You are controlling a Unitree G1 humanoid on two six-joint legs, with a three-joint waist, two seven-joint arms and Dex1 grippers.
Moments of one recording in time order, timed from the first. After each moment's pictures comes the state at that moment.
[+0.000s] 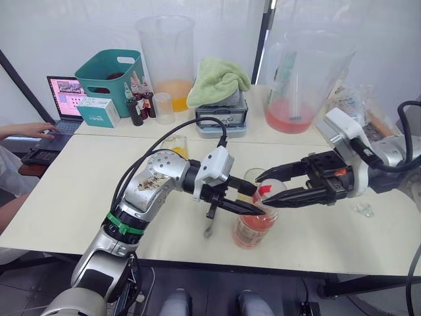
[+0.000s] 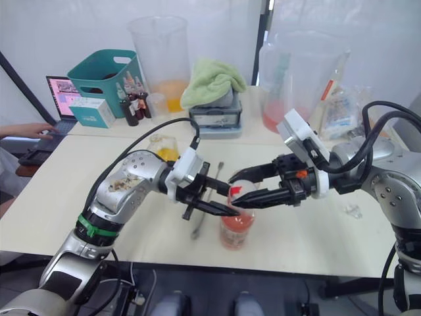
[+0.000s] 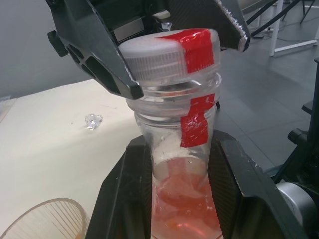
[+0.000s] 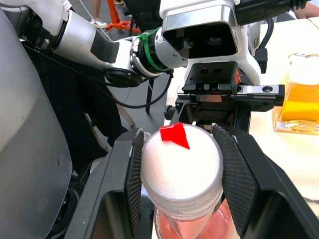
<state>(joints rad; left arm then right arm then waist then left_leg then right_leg) -0.77 0.40 -0.34 -0.07 -0.47 0.35 -1.37 -0.69 -1.03 -0.03 -0.38 1.02 0.92 1.22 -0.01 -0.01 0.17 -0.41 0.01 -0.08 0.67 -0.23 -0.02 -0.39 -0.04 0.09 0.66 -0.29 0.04</state>
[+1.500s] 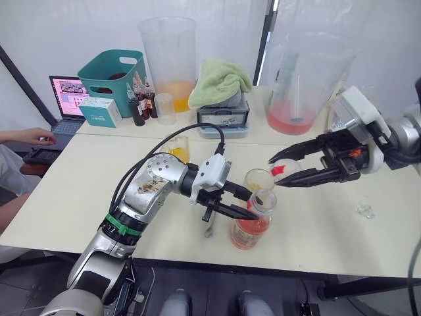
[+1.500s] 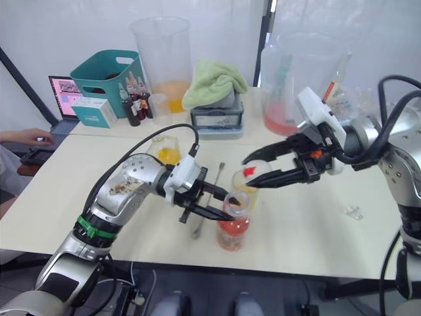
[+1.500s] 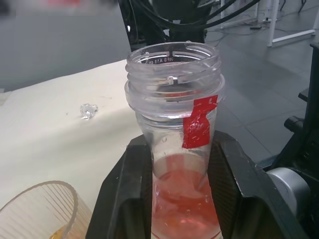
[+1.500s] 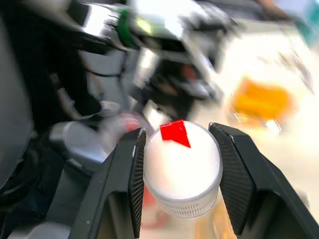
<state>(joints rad) -0.75 0.42 -0.36 -0.03 -0.45 0.27 -1.40 -0.74 -1.07 -0.03 -0.21 0.71 0.76 1.39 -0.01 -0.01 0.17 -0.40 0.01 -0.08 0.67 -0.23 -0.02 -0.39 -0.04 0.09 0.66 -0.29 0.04</state>
